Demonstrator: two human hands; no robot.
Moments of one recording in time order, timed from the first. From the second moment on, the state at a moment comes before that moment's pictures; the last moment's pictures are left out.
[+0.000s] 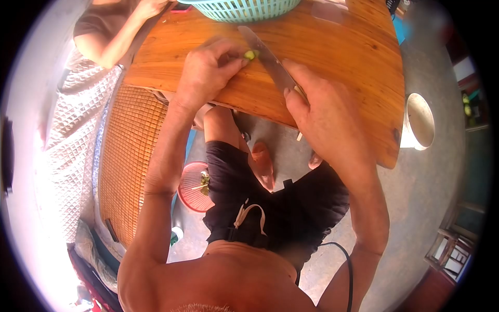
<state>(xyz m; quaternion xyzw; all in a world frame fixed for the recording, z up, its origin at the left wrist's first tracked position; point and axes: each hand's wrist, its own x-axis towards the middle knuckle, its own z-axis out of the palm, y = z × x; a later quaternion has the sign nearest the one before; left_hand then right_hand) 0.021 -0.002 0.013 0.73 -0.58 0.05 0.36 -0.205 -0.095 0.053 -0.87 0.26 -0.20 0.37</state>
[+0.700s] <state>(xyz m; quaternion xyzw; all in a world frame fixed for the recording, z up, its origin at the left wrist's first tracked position) 0.017 -0.007 0.006 0.72 -0.57 0.05 0.39 -0.208 -0.092 0.048 -0.88 0.26 -0.19 0.34</state>
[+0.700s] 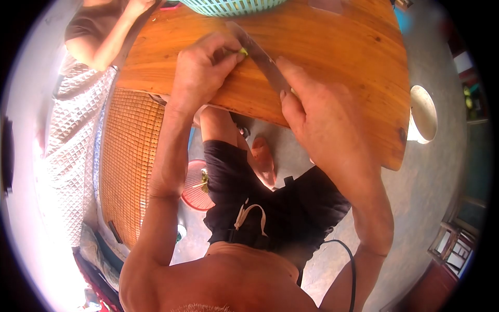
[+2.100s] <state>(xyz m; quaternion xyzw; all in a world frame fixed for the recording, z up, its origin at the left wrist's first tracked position) 0.096 -0.013 0.015 0.84 -0.44 0.10 0.32 -0.241 -0.100 0.018 -0.70 0.26 -0.36 0.56</state>
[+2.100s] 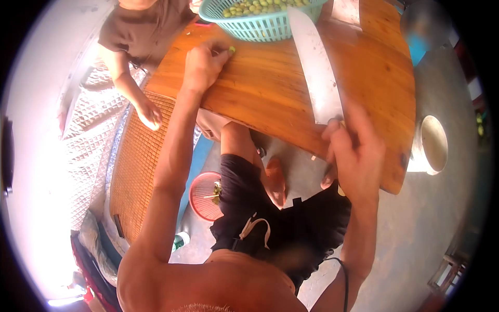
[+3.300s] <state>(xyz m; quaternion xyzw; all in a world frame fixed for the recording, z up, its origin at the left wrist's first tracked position) 0.000 -0.010 0.003 0.75 -0.52 -0.03 0.41 -0.237 -0.090 0.020 -0.71 0.27 -0.37 0.54</state>
